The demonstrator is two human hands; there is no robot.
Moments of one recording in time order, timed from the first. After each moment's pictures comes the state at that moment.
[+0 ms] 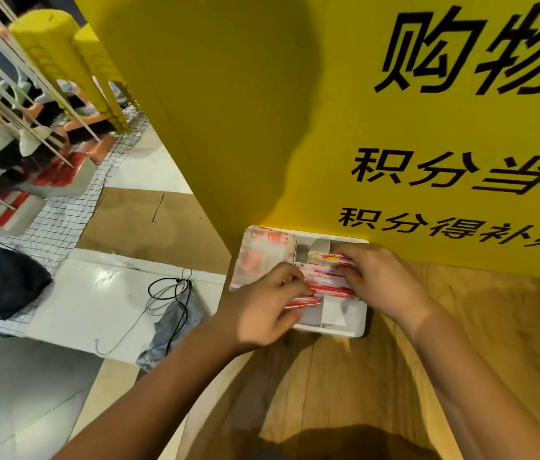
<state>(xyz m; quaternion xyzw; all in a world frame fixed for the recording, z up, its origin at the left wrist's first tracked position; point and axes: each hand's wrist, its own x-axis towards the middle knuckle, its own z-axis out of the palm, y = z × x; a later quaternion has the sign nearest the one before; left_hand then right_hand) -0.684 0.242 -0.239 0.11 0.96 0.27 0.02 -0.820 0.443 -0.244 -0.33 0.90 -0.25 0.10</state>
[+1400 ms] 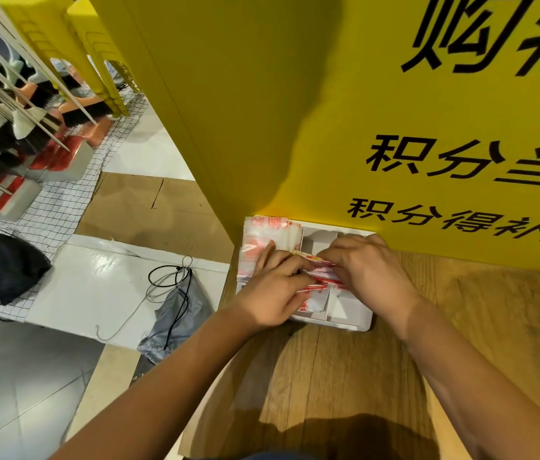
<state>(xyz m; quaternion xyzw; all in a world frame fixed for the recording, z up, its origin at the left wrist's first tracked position) -0.706 0.234 -0.301 0.12 0.97 0.20 -0.05 -0.815 0.419 -0.255 -0.45 0.89 -0.10 0.02</state>
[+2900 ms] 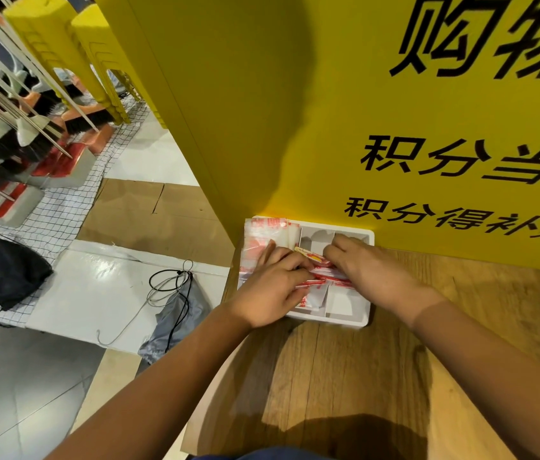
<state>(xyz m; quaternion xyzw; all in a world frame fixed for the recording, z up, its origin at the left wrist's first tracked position) -0.705 0.235 -0.288 0.12 0.97 0.21 -0.02 -0.818 0.427 -0.258 -0.49 0.87 -0.03 0.05</state>
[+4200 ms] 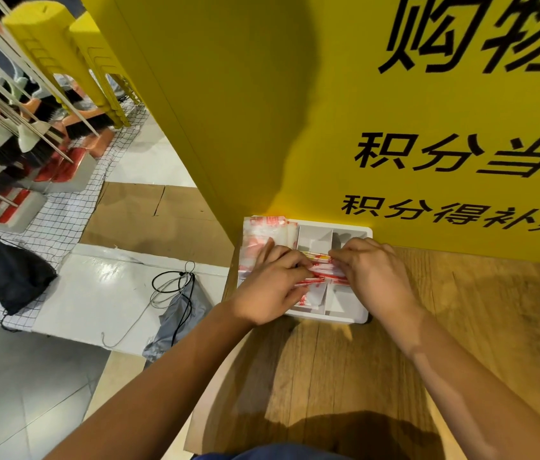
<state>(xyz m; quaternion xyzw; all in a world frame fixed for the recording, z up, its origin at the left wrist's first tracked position) -0.707 0.235 -0.287 0.11 0.98 0.19 -0.02 -0.805 0.434 -0.282 -0.36 0.92 -0.17 -0.03</state>
